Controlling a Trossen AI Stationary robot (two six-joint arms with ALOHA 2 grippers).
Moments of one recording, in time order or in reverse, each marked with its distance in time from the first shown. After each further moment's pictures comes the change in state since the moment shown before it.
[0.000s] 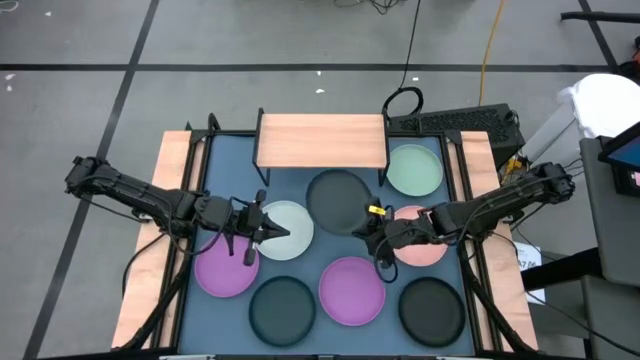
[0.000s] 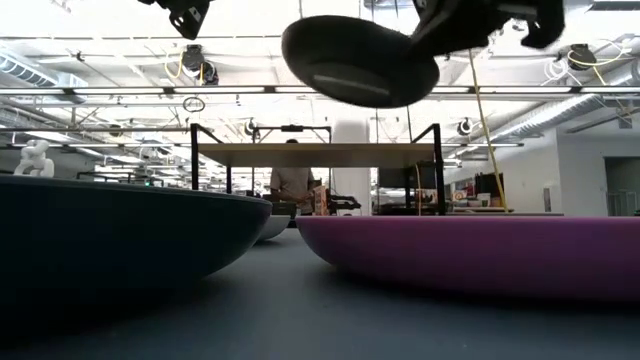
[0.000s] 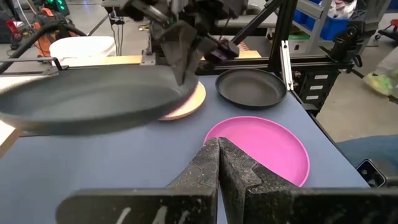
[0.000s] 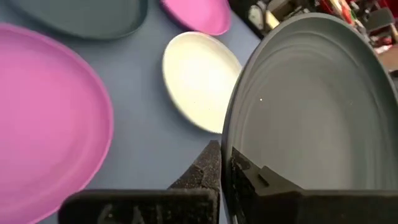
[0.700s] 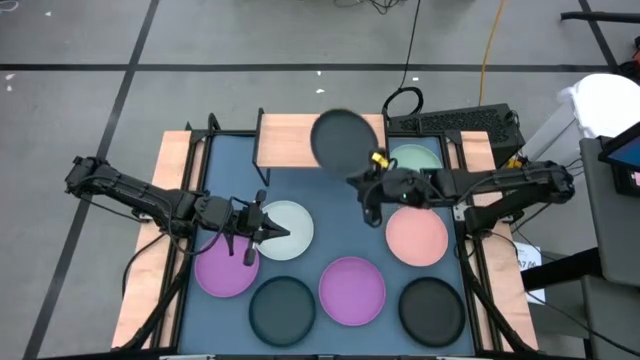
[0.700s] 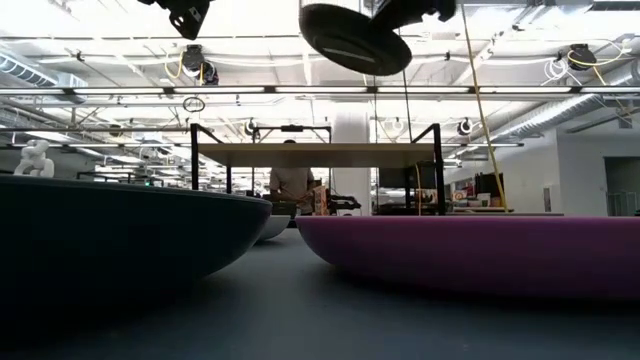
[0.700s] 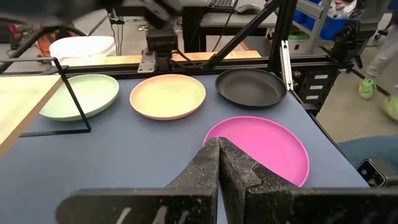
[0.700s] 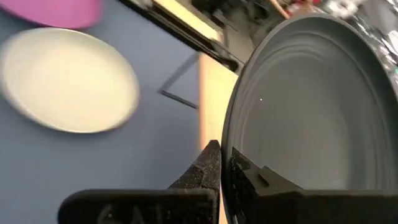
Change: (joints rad) left arm 0.000 0.000 0.000 0.000 0.000 0.000; right arm -0.242 0.000 0.225 -0.082 0.106 -0.052
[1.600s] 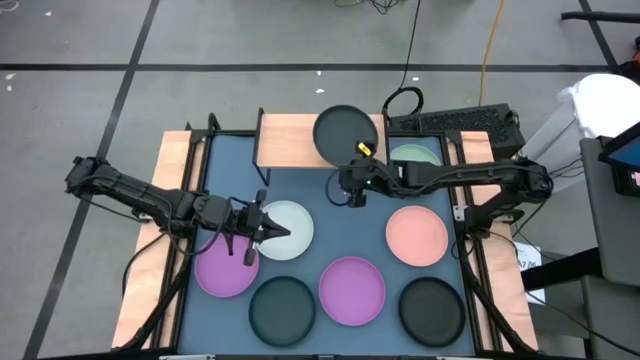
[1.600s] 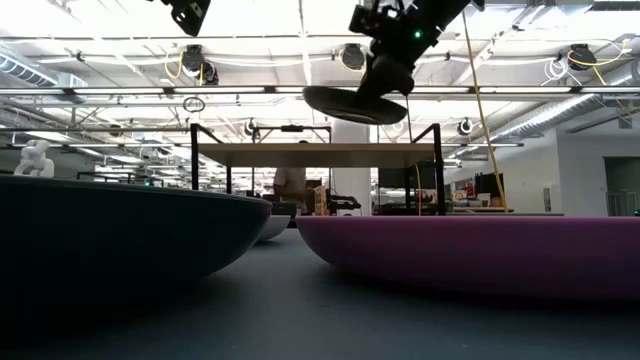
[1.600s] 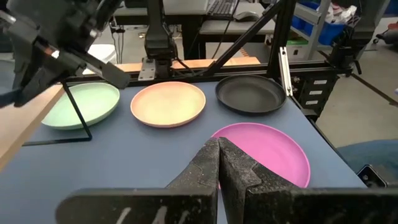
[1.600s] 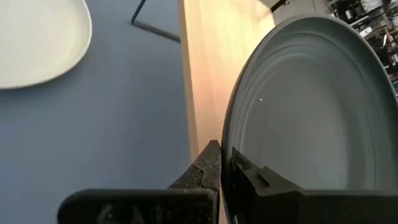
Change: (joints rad) left arm 0.000 0.000 0.000 0.028 0.000 0.019; right arm -0.171 0.205 0.001 0.009 0.025 0.082
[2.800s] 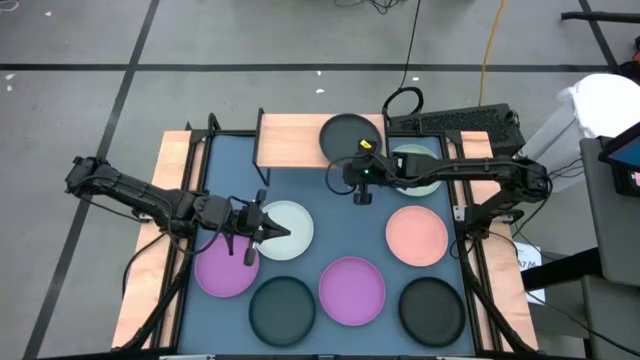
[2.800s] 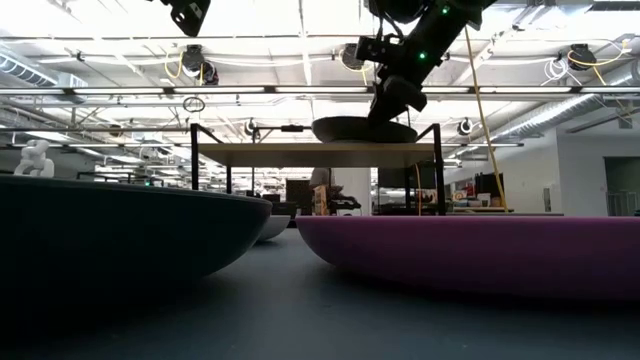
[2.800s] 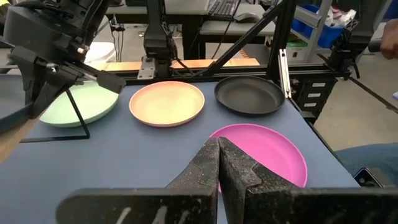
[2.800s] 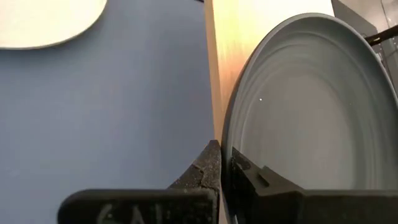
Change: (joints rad) left arm 0.000 0.000 0.000 0.001 0.001 -0.024; right arm -0.095 0.009 -0.021 -0.091 -0.168 0.045
